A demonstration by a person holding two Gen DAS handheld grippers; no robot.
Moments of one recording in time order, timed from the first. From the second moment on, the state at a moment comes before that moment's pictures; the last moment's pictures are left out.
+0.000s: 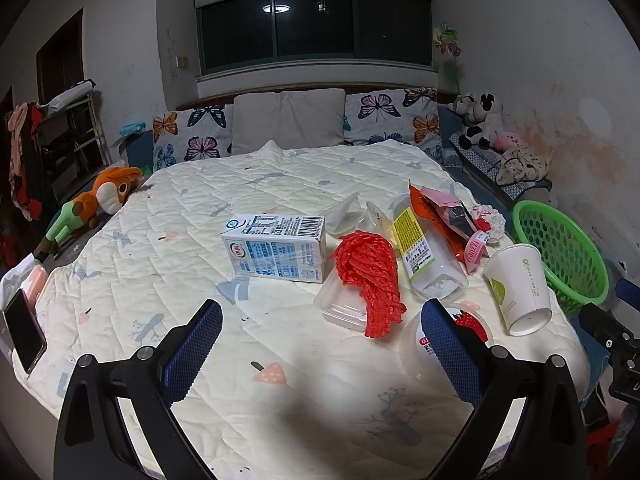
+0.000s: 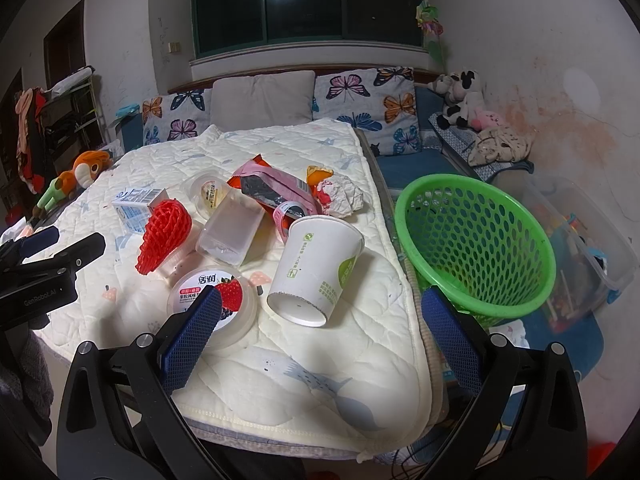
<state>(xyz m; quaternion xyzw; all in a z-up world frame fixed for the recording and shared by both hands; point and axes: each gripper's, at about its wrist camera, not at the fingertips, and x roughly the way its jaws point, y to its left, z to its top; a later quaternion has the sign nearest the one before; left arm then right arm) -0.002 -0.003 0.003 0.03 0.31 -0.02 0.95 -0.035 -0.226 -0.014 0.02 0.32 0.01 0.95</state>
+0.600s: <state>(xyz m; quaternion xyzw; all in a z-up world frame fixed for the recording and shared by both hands) -0.002 -0.002 0.002 0.03 0.31 -0.02 0.95 -0.033 -0.225 -0.013 0.02 0.32 0.01 0.95</state>
